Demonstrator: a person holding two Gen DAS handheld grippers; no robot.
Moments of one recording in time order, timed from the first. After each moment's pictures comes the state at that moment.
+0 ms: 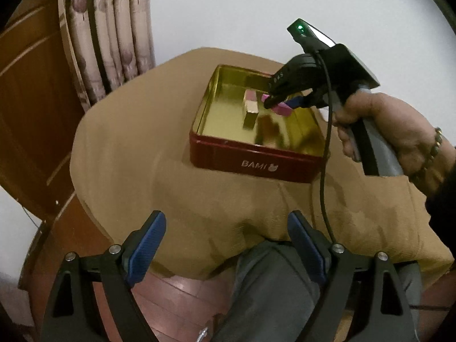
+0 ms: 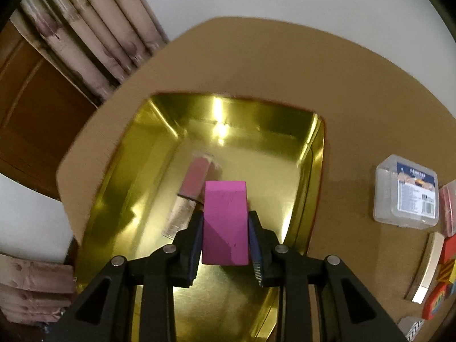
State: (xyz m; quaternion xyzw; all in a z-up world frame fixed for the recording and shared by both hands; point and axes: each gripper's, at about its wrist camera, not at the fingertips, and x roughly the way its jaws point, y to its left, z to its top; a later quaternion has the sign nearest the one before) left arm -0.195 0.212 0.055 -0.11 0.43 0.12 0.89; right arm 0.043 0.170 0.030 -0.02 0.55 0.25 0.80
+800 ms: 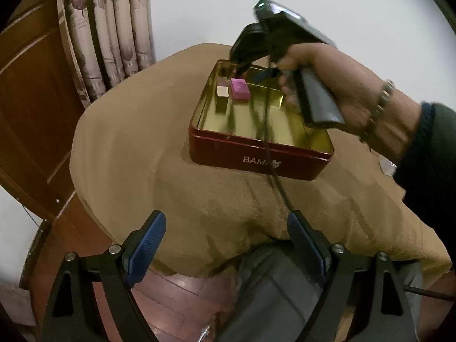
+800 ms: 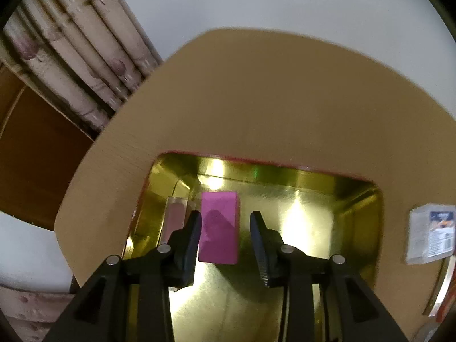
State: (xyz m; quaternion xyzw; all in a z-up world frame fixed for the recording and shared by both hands) left arm -0.192 0.208 0.052 -0.10 0.44 0.13 0.88; right arm 0.086 0.232 0.037 0.02 0.52 0.23 0.82
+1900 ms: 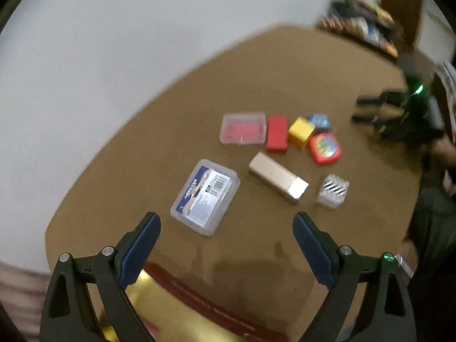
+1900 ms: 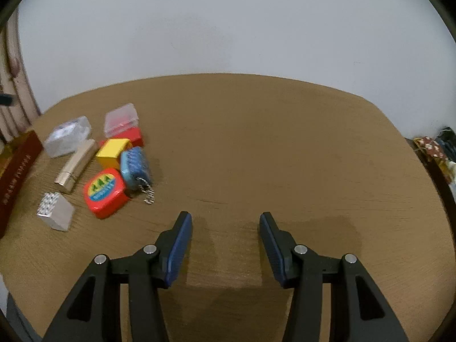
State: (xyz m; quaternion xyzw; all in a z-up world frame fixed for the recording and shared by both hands) left arm 0.100 0.042 0.085 0.31 0.46 -0.31 0.77; right arm -0.075 -0.232 -0.020 0.04 0.40 -0.02 0.92
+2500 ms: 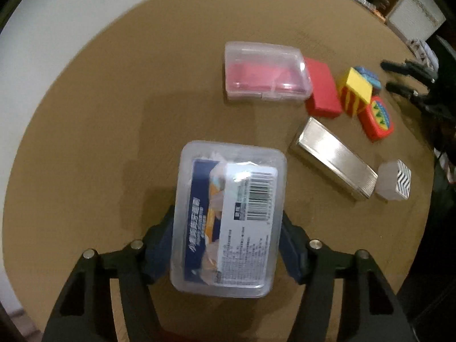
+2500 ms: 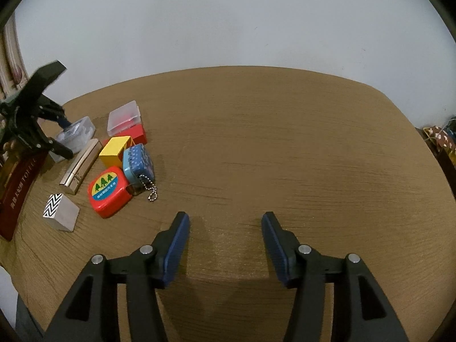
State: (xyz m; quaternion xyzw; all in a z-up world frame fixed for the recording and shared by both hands) left arm 0.184 0.039 -0.008 0.29 0.56 -0.39 0.67; right arm -0.068 -0.233 -0.033 0.07 0.41 0.00 0.91
